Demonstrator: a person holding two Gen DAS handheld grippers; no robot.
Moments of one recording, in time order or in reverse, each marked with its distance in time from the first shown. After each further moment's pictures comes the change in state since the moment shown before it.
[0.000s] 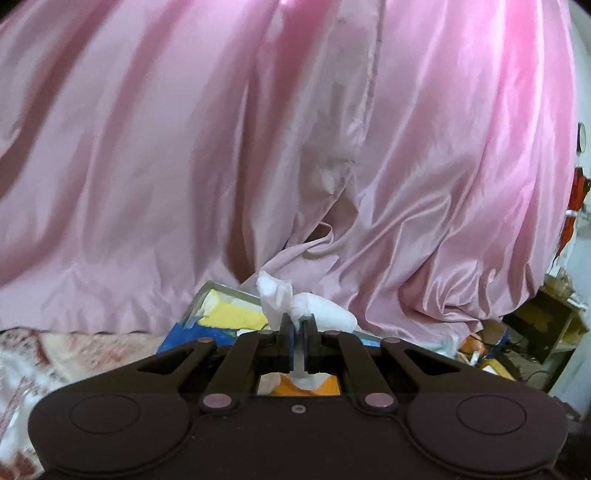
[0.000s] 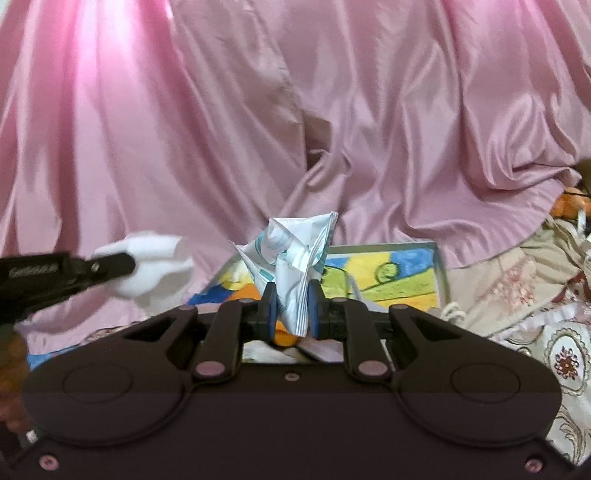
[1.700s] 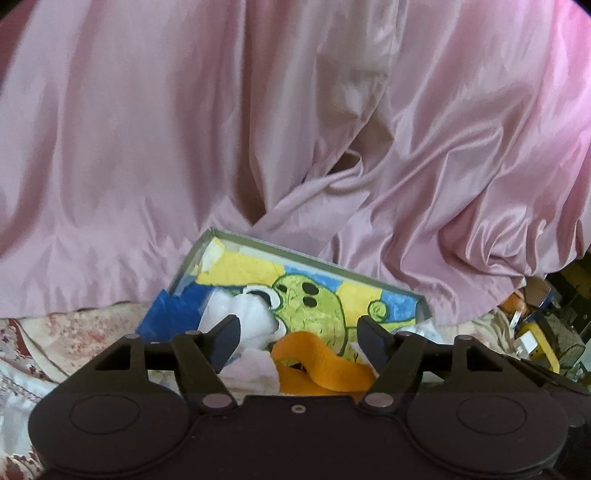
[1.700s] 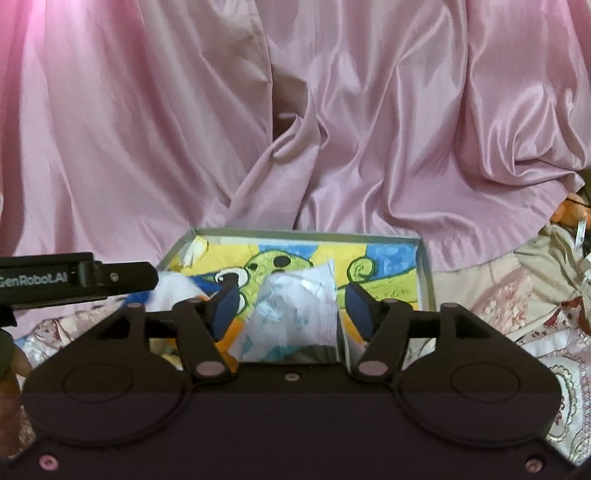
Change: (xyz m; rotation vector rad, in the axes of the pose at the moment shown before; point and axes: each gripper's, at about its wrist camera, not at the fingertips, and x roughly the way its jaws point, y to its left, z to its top) left arm 0.084 -0.016 0.019 0.002 0.253 0.113; right arm 0.108 -0.007 0.039 -0.046 0.129 -0.094
